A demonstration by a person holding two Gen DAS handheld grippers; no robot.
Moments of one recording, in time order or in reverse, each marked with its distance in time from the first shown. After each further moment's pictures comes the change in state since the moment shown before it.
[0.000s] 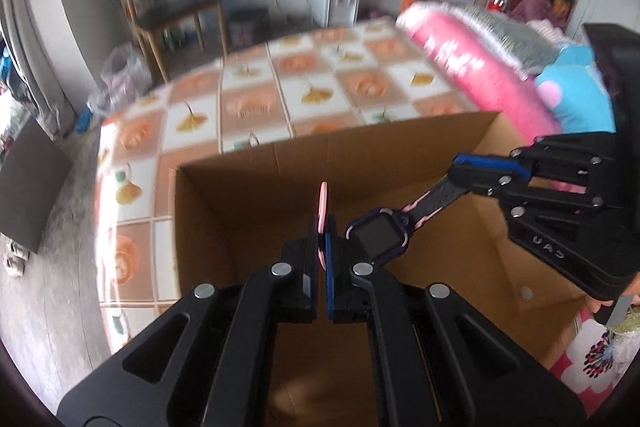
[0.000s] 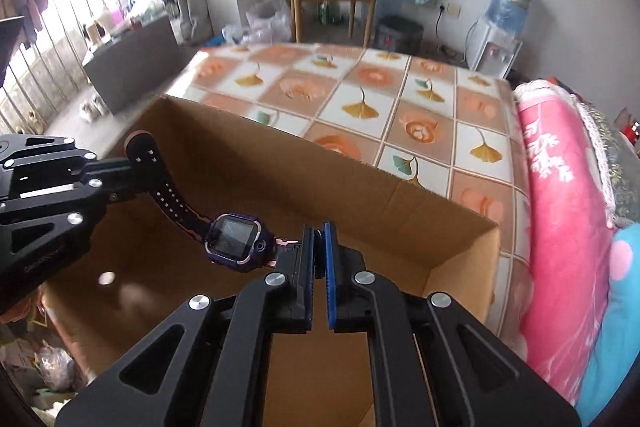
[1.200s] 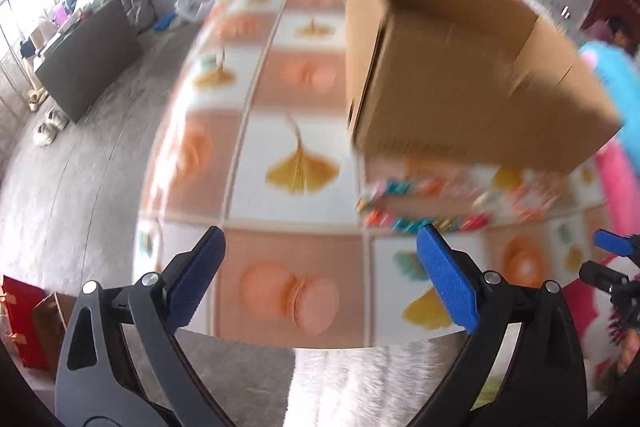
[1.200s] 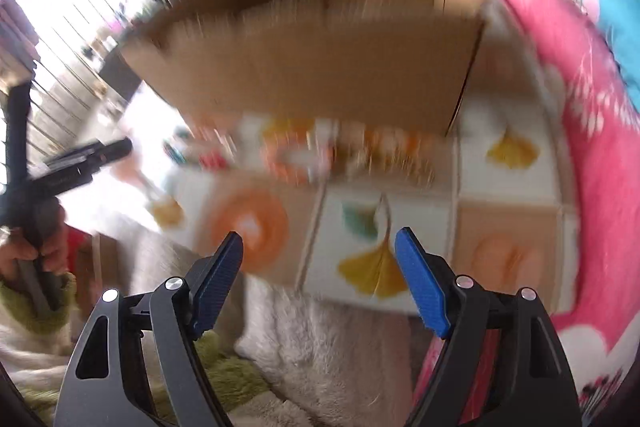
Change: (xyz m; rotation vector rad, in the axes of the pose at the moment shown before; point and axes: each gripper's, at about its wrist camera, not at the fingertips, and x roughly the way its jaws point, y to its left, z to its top) left arm -0.063 0.032 -0.240 -0.274 0.067 0.177; right arm -0.064 0.074 -0.245 0.254 0.138 0.042
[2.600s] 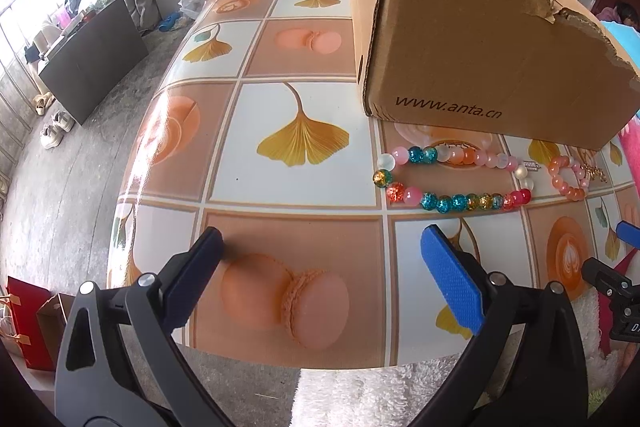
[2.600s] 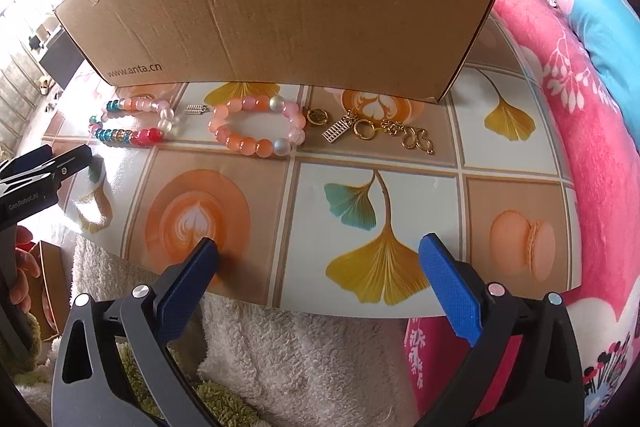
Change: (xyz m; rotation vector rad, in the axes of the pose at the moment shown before) left arm 0.028 -0.002 -0.012 0.026 -0.014 0.041; right arm 0.024 0.003 -0.010 0.030 -0.022 -0.155
